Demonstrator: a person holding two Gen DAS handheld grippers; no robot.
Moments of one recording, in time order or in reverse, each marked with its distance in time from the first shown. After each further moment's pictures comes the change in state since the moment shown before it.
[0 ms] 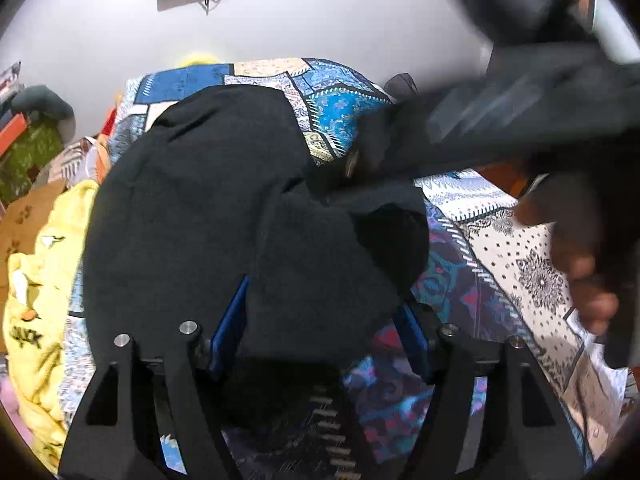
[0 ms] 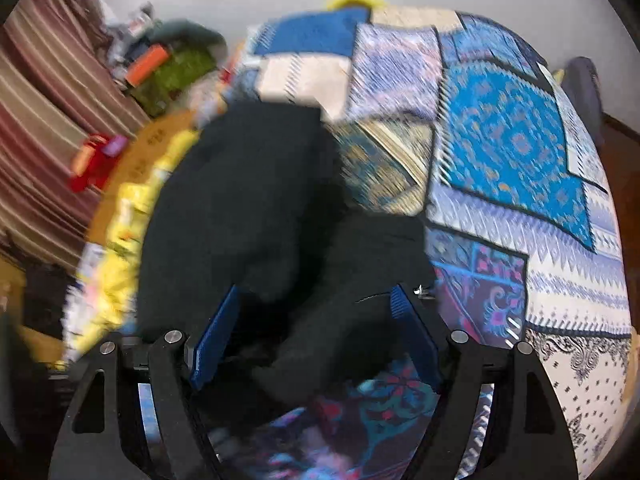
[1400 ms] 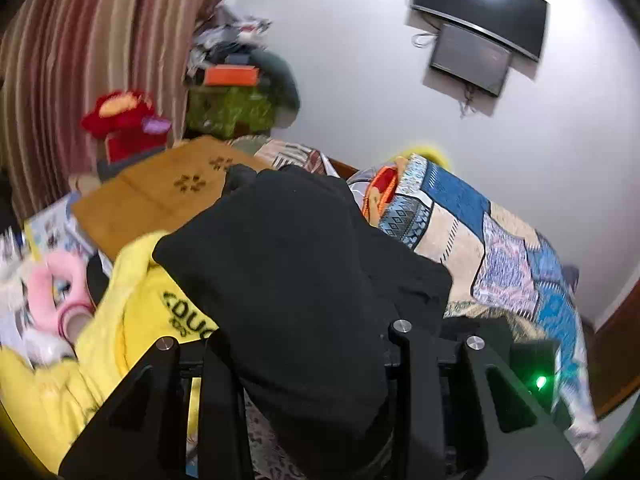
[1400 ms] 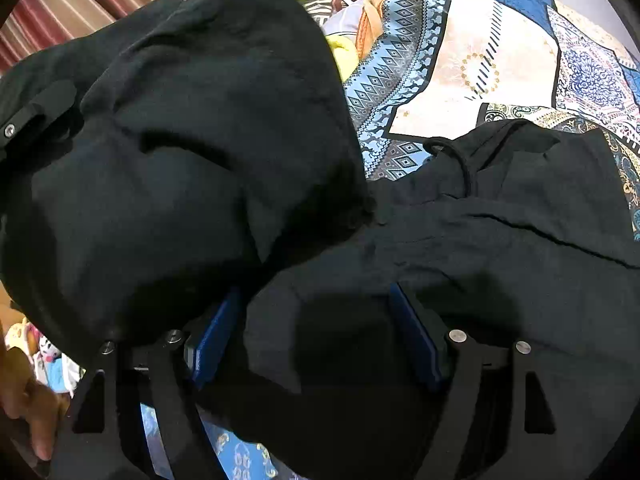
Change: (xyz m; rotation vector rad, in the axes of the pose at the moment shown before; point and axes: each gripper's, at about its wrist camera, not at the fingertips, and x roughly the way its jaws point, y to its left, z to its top) left arm -0.082 0.216 -0.023 -0.646 -0.347 0.509; right arm 0.128 0.170 0.004 -0.244 0.139 0.196
